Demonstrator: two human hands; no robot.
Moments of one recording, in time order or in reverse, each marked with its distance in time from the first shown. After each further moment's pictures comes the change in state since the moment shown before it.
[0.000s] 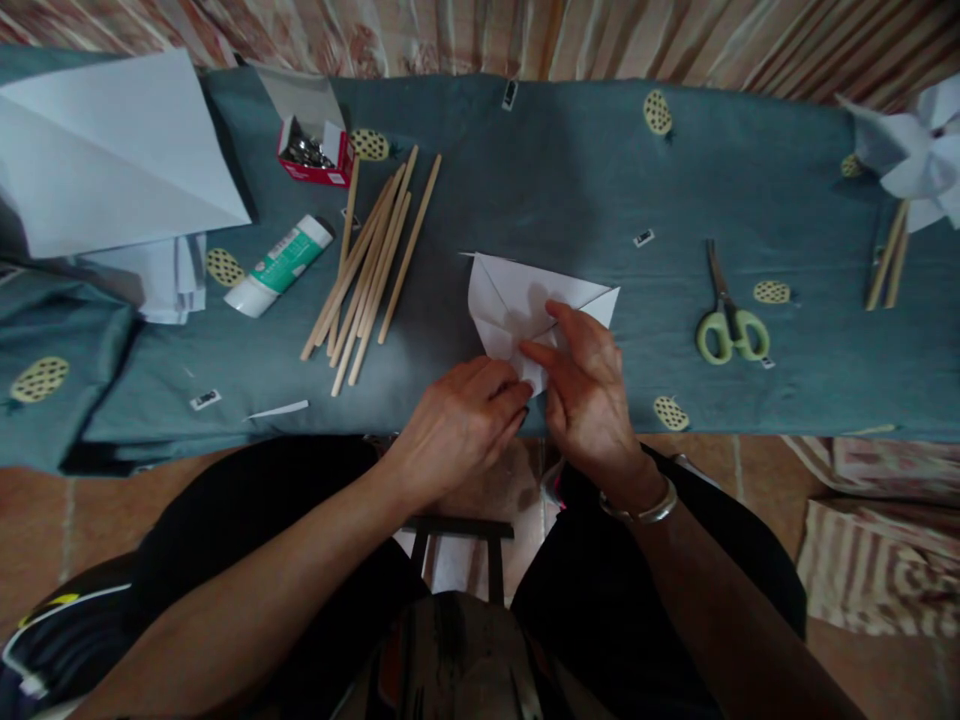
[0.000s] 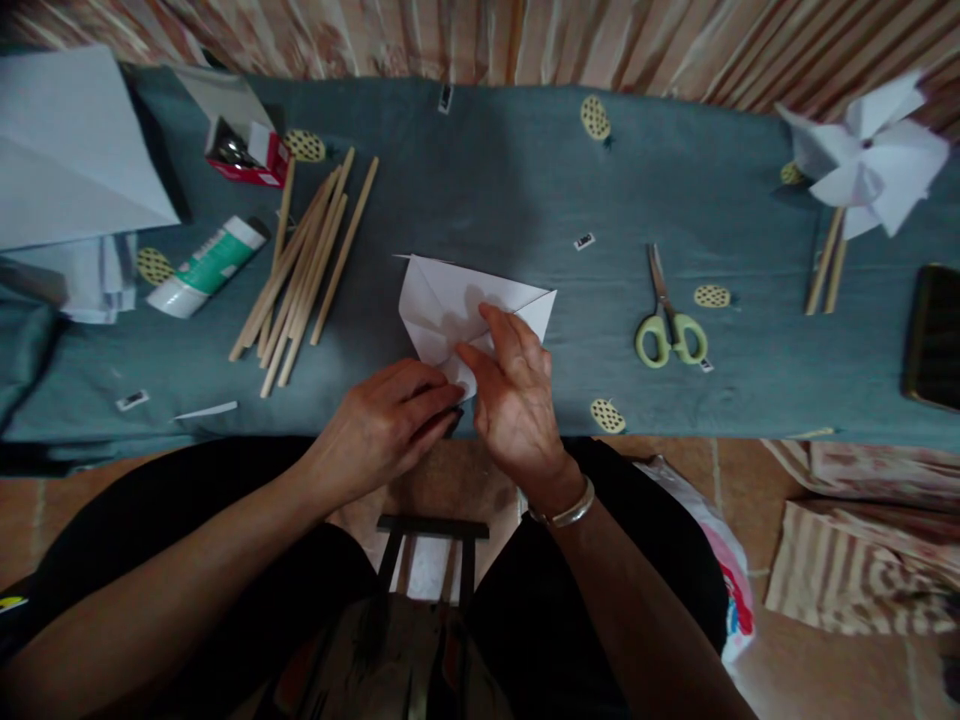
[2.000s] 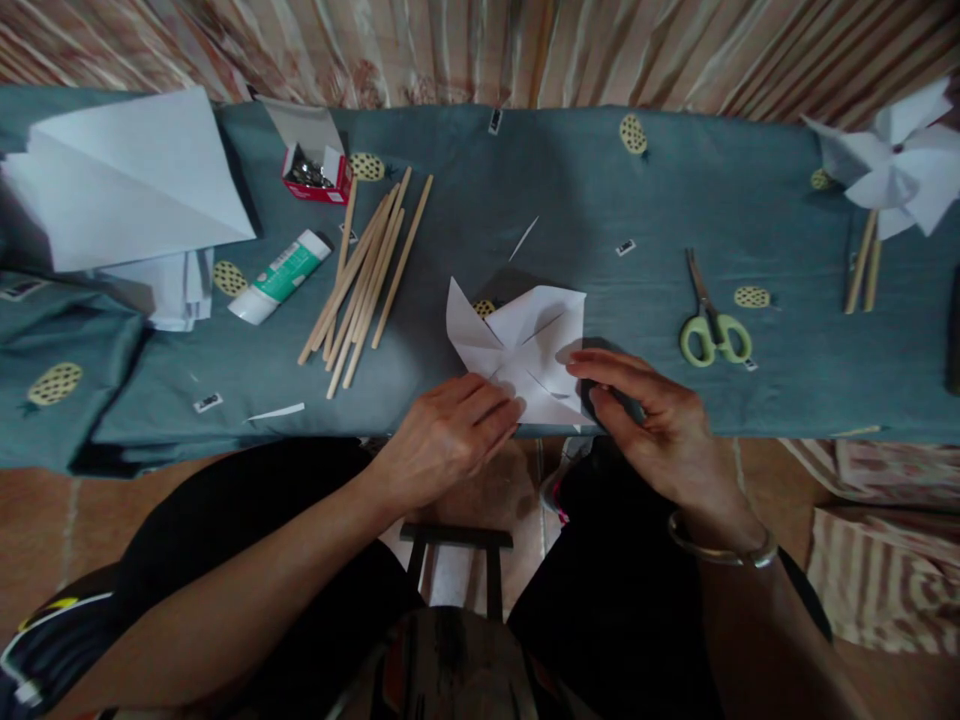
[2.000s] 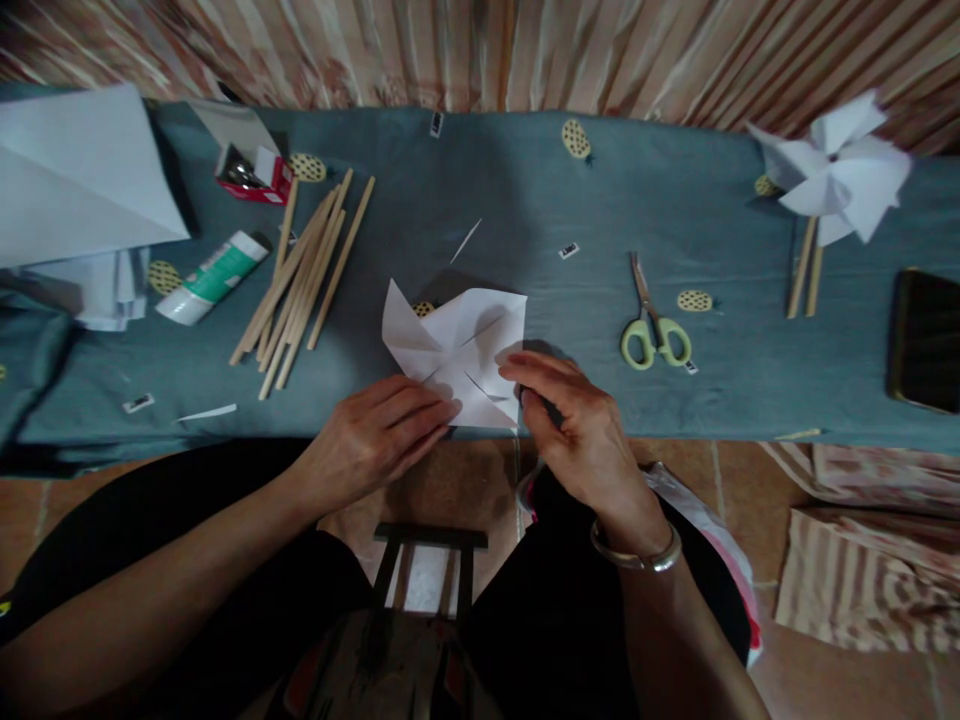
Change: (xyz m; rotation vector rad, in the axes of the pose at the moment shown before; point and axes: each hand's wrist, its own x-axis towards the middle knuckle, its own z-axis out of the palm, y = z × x) left_hand -0.009 0.001 0.000 0.128 0.091 0.177; right_hand -0.019 0.023 -0.059 0.306 -0.093 0.188
